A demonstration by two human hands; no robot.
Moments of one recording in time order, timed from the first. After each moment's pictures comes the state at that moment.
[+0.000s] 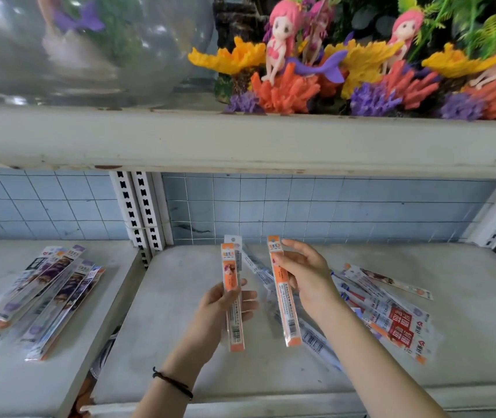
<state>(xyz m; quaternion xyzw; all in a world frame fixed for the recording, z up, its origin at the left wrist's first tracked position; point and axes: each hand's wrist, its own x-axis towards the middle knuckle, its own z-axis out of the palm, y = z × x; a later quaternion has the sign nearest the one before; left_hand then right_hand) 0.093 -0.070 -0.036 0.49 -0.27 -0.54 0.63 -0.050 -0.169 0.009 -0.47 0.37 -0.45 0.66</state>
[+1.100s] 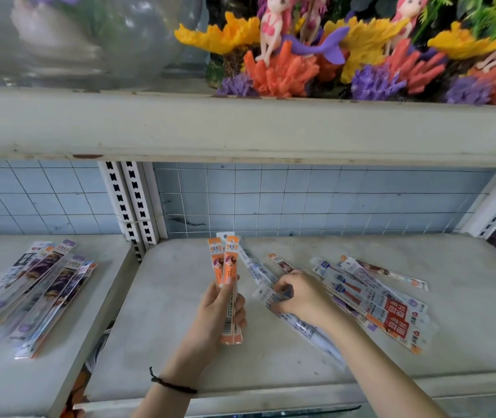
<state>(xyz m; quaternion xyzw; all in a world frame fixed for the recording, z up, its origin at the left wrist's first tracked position) 0.079 -0.069 -0.045 0.46 -0.26 -0.54 0.66 -0.075 -0.177 -0.036 -0.82 0.47 -0.13 0.30</state>
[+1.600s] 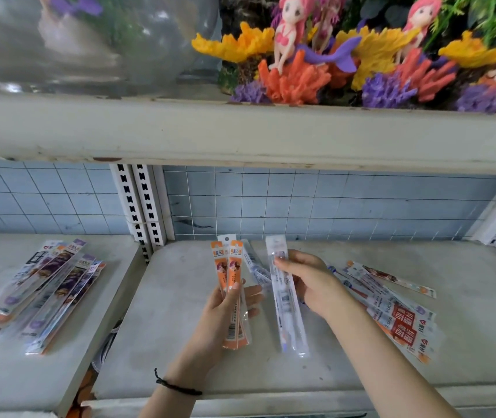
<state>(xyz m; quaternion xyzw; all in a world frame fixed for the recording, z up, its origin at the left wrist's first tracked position) 0.081 -0.062 -0.041 0.50 -0.28 -0.52 0.64 -0.057 -0.179 0.002 -0.50 0.39 -0.32 0.71</state>
